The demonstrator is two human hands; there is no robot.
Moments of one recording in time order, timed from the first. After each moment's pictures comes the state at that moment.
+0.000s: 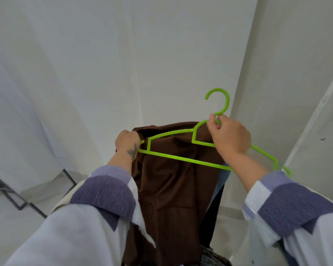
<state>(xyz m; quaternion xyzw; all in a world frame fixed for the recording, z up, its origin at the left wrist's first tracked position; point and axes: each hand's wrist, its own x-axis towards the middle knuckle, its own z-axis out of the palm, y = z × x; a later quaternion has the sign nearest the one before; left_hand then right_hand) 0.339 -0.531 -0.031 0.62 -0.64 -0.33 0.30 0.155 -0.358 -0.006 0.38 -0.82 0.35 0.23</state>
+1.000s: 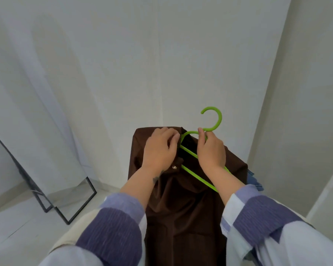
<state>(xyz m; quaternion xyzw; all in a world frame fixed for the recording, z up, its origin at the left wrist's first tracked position) 0.342 -0.491 -0.003 0.31 -0.82 -0.09 0.47 0.211 -0.432 -0.010 0.41 -0.76 0.50 0.05</state>
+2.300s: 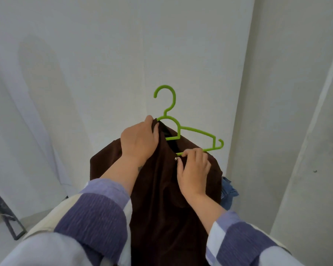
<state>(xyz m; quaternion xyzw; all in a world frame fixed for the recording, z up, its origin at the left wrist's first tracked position) 0.348 -0.470 0.067 0.42 -0.80 0.14 0.41 0.235 -0.389 -0.031 0.44 -0.74 0.46 0.23</state>
